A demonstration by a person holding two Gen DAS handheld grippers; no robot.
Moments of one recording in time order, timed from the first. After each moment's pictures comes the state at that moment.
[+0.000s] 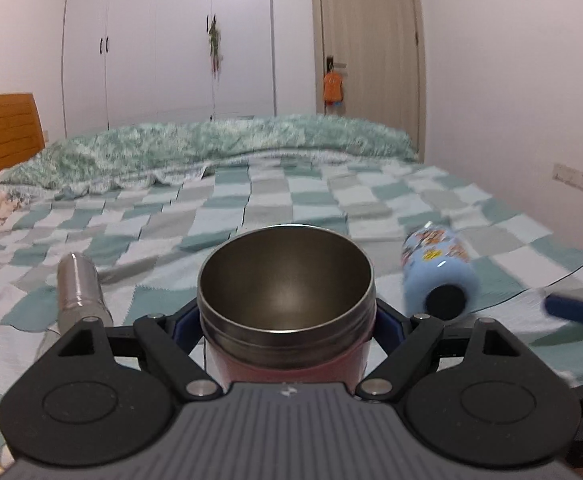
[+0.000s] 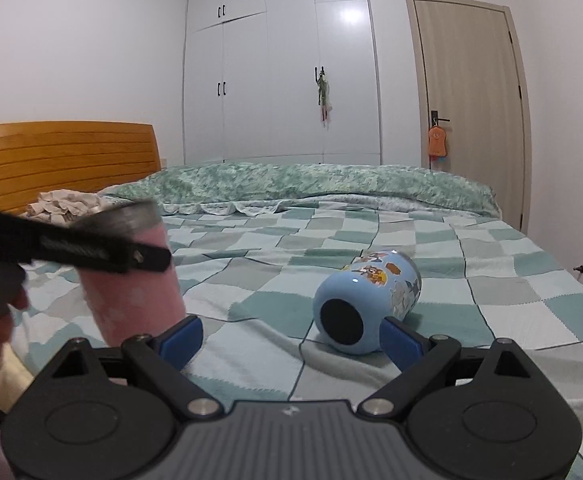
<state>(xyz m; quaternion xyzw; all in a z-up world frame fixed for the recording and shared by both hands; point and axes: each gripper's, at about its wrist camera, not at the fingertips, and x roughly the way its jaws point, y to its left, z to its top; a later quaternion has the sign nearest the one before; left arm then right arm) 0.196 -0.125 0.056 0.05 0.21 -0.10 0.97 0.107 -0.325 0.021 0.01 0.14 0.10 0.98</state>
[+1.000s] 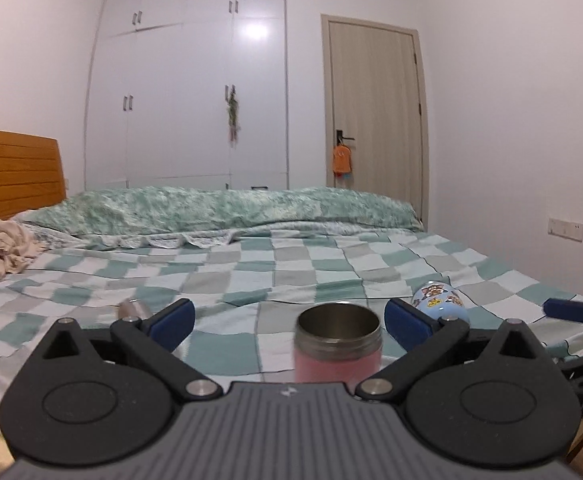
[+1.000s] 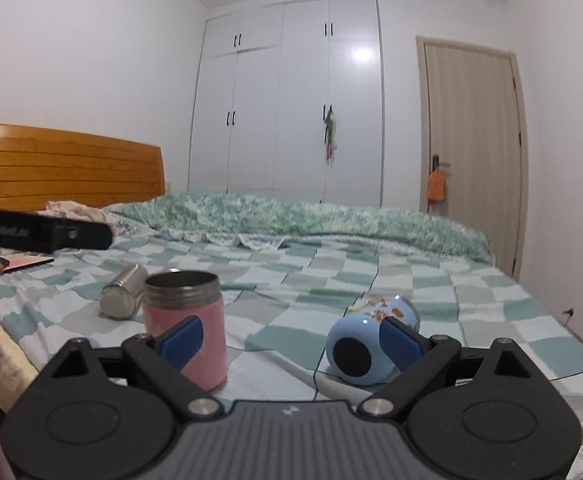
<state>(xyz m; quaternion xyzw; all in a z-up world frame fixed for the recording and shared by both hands) 0.097 -0.048 0.089 0.02 0.09 -0.10 0.99 0.047 -0.297 0.045 -0.02 0.07 0.09 0.99</state>
